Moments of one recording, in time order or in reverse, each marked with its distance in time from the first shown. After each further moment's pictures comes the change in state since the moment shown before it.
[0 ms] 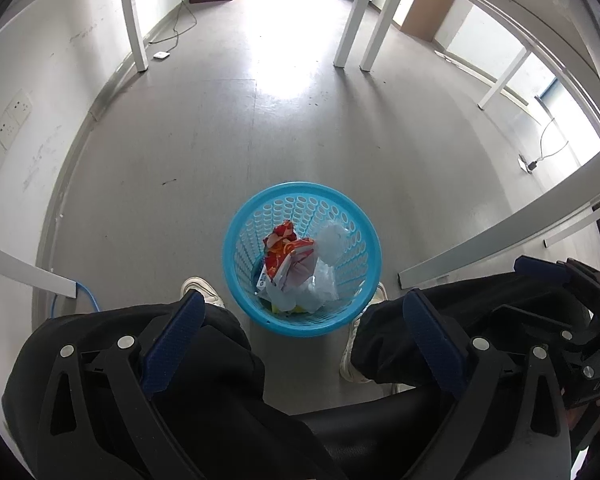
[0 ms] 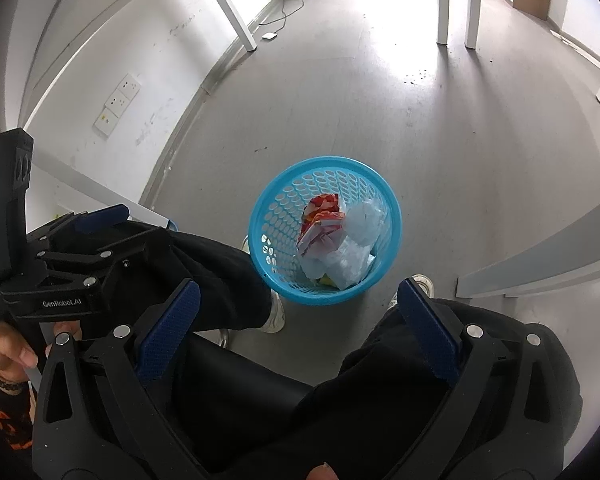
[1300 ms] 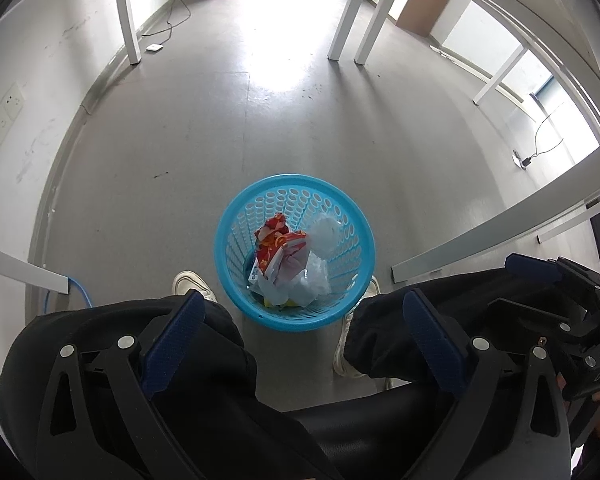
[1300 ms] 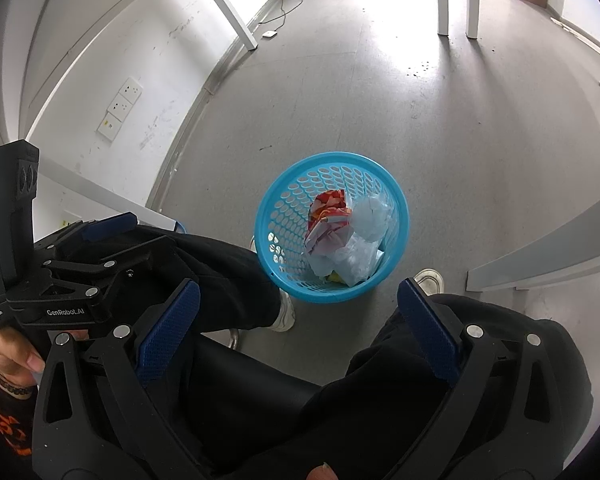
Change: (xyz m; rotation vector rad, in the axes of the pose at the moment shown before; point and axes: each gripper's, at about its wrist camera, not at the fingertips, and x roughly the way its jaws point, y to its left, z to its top) left arm 0.007 -0.001 0.001 -0.003 0.028 -0.029; right arm 0.005 -0.004 0.000 0.033 0.010 0.036
